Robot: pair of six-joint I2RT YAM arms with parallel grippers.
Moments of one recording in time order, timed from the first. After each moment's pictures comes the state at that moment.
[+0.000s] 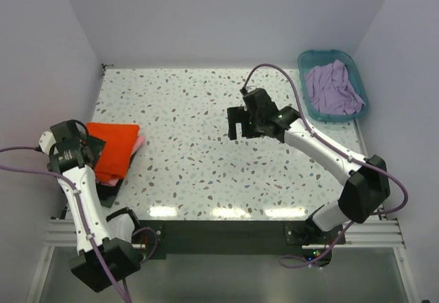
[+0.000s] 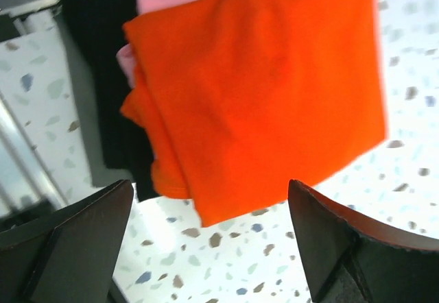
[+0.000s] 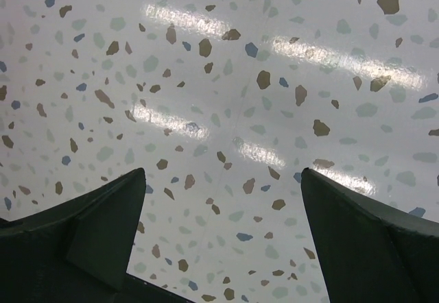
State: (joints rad) left arm 0.50 0.92 0.96 -1.02 -0.24 -0.76; right arm 0.66 1.52 1.30 -0.66 0.09 0.45
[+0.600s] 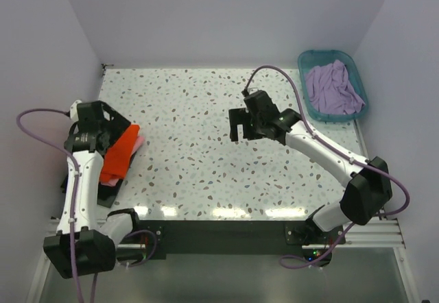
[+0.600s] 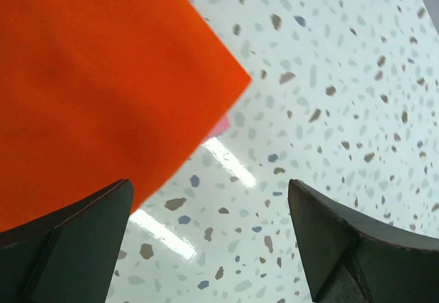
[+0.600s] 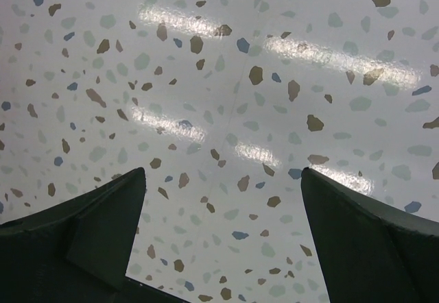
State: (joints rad) left arm 0.23 1.03 1.00 -0.78 -0.16 -0.72; right arm 0.66 1.49 1.27 -0.65 0.11 0.45
